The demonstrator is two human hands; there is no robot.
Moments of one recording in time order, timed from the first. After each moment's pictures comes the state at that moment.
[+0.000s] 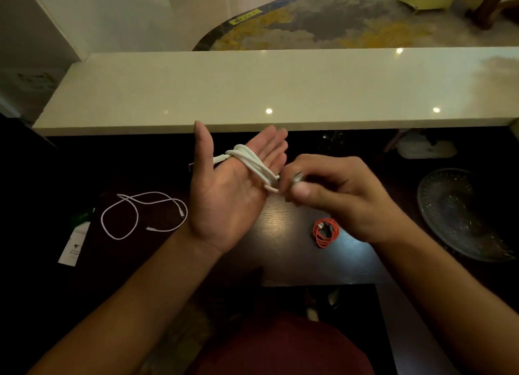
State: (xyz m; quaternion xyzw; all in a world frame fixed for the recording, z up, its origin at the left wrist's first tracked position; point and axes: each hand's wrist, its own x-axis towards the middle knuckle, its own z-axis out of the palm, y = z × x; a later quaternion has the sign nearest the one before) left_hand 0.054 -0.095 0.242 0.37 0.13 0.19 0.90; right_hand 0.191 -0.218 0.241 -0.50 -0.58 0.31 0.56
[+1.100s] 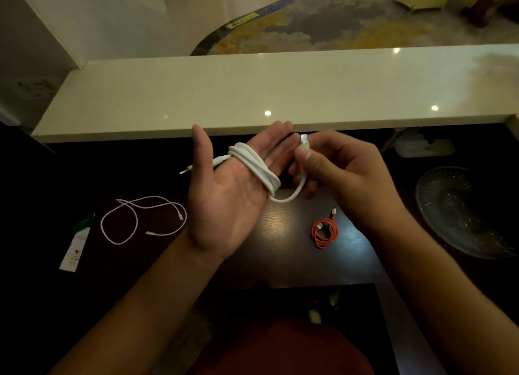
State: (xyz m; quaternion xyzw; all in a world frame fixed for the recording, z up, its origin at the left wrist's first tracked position) left_hand 0.055 -0.103 0.247 0.40 0.08 0.20 0.89; right_hand 0.194 -0.220 0.250 -0.59 -0.41 0.28 0.63
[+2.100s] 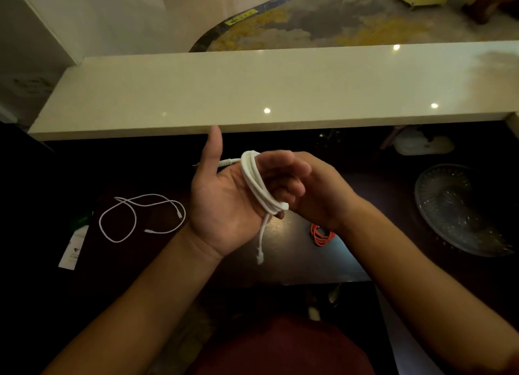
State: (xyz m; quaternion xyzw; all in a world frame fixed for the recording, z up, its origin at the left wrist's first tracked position) left_hand 0.058 -0.093 0.227 0.24 -0.07 0.04 0.97; right_hand 0.183 -0.190 0.232 -0.44 -0.26 0.61 0.60
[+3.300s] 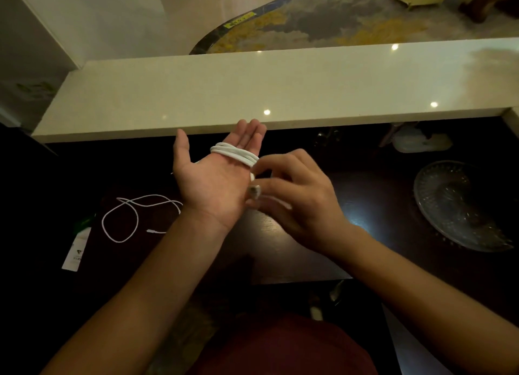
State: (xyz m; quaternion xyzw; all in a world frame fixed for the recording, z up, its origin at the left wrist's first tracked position) left_hand 0.066 -0.082 0.234 0.15 0.18 0.27 0.93; right_hand 0.162 -0.204 0.207 -0.61 -0.65 -0.11 0.44
